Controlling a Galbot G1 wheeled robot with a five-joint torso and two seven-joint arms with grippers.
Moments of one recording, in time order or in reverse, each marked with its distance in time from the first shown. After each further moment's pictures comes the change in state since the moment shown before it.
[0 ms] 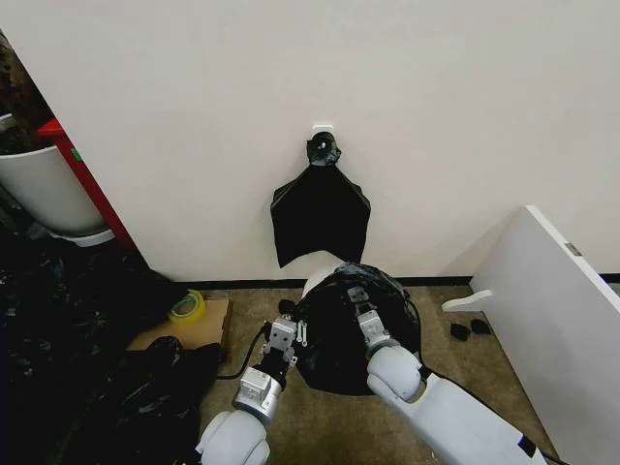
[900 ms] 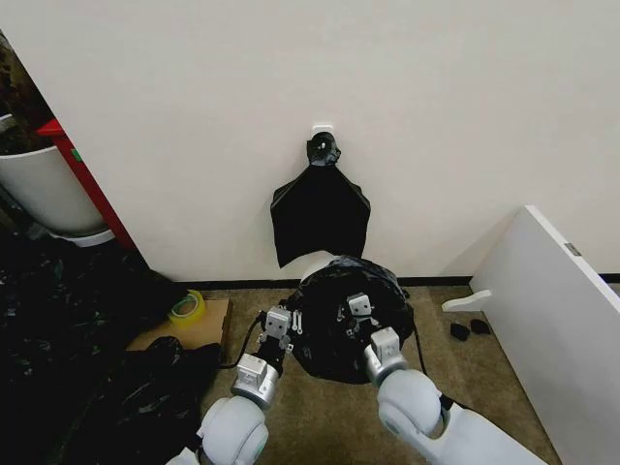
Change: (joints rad) left arm -0.042 -0.017 -0.003 0.033 -0.054 0.010 -0.006; right arm -0.106 -0.031 0.042 0.136 -0.006 0.158 -0.090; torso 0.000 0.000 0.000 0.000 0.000
